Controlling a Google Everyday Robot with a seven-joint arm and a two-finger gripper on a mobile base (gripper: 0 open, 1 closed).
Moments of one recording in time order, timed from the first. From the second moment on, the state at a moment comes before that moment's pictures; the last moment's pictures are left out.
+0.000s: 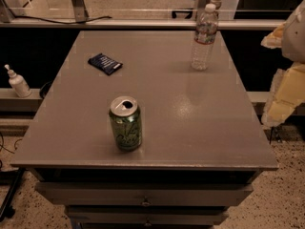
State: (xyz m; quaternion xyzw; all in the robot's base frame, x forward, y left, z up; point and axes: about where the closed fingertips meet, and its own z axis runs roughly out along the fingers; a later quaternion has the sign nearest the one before) arm 0.438 -0.216 0.977 -0.60 0.78 -0.04 0.16
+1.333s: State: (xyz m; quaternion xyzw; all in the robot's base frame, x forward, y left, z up) arm 0.547 -0.229 0.965 -0.57 0.76 -0.02 0.32
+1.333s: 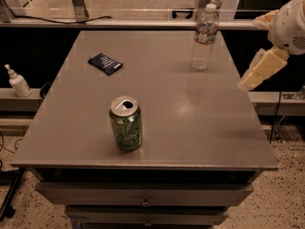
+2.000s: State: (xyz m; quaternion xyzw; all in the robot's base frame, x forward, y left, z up) arm 0.648 -0.230 0.960 -0.51 0.76 0.04 0.40
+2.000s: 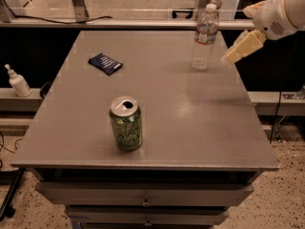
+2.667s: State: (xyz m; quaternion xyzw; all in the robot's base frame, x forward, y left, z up) arm 0.704 -0.210 0.954 -0.46 0.75 0.15 0.46
